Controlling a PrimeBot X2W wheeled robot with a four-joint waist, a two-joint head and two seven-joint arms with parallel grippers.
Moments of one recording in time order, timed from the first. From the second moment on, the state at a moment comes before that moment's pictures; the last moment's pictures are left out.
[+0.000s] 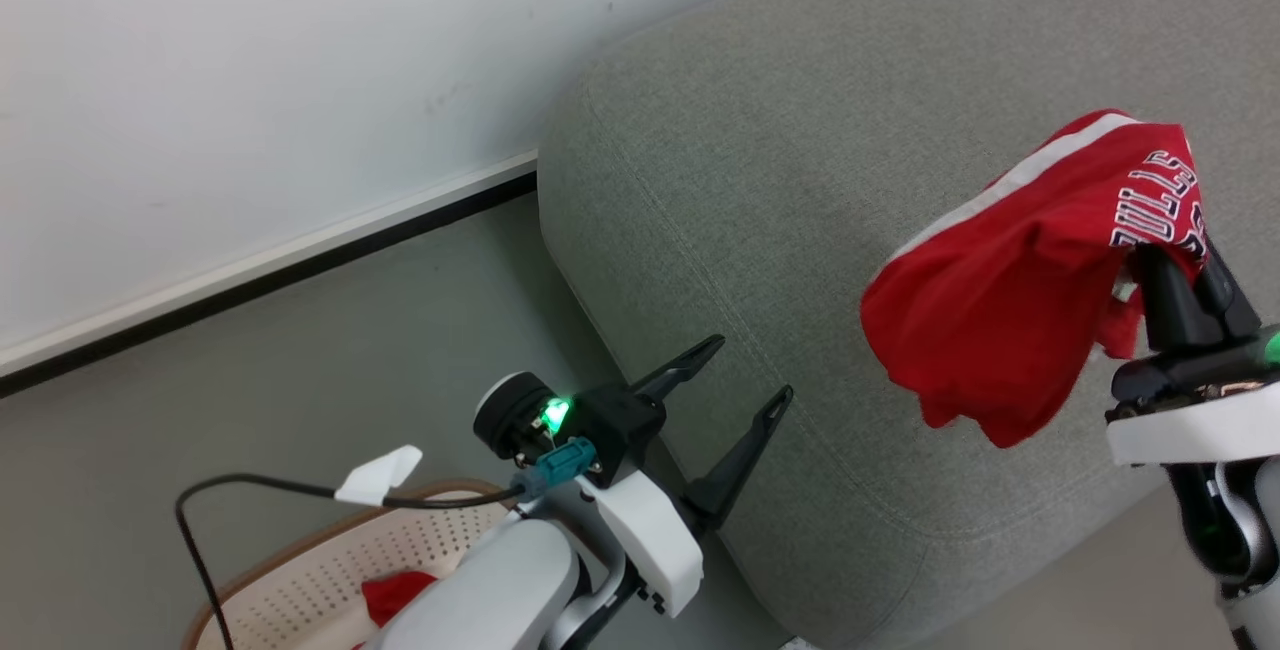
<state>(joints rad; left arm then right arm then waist) -0.59 0.16 -0.81 0.34 -0.39 -0.04 -0.19 -0.43 -0.32 0.21 0.15 0.54 0.13 -0.26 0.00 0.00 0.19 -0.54</state>
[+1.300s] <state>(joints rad) -0.84 0.22 -0.83 0.24 -0.30 -0.03 -0.09 -1.08 -0.54 0.33 0.80 0.79 0.13 -0.12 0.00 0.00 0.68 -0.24</state>
